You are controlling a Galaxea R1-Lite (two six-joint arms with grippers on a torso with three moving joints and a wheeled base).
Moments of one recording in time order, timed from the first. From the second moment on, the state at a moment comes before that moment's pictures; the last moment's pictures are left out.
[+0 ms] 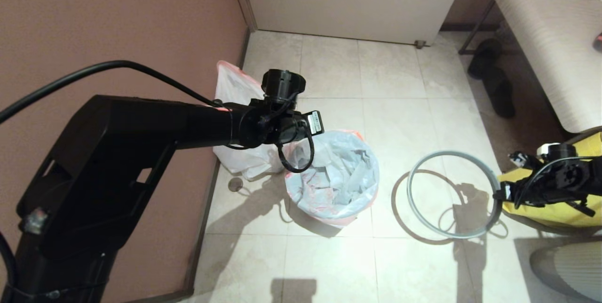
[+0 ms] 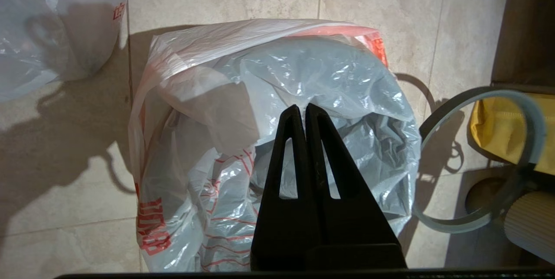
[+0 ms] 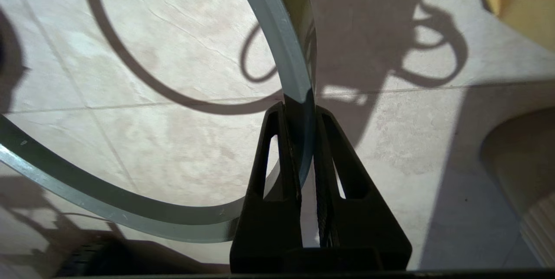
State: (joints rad) left arm -0.53 2.27 -1.89 0.05 0.13 -0.43; right arm -0.38 2.36 -1.47 0.00 0.33 -0.09
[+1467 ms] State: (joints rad) left arm -0.52 2.12 -1.87 0.05 0.13 -0.50; right arm 0.43 2.30 -1.96 0.38 -0.08 0.28
